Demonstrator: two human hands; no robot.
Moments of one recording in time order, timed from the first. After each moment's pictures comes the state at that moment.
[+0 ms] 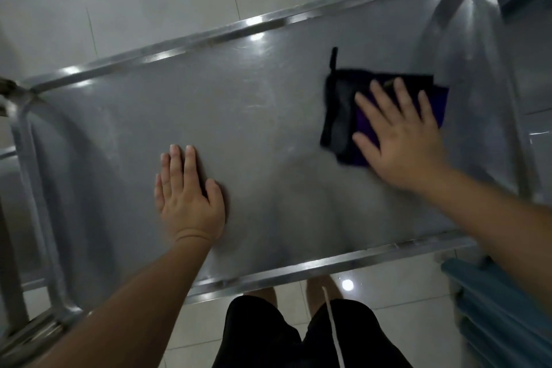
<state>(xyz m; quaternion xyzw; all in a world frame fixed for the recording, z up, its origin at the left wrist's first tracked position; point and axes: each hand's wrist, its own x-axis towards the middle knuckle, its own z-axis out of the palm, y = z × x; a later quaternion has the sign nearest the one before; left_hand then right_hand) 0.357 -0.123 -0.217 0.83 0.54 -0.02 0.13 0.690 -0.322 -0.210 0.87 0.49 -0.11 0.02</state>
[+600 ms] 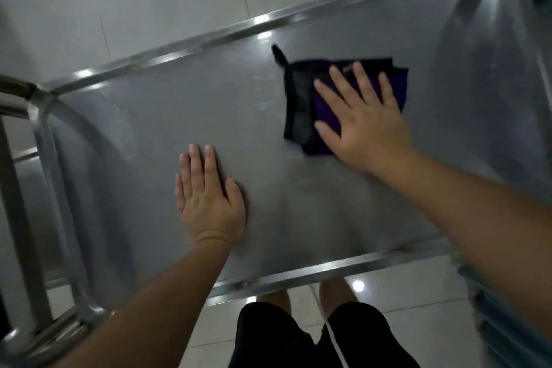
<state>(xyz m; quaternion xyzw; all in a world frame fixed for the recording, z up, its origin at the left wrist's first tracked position) 0.354 -0.121 -0.224 0.84 0.53 -0.02 0.12 0.643 -0.233 -0.219 0.85 0.51 -0.09 0.01</state>
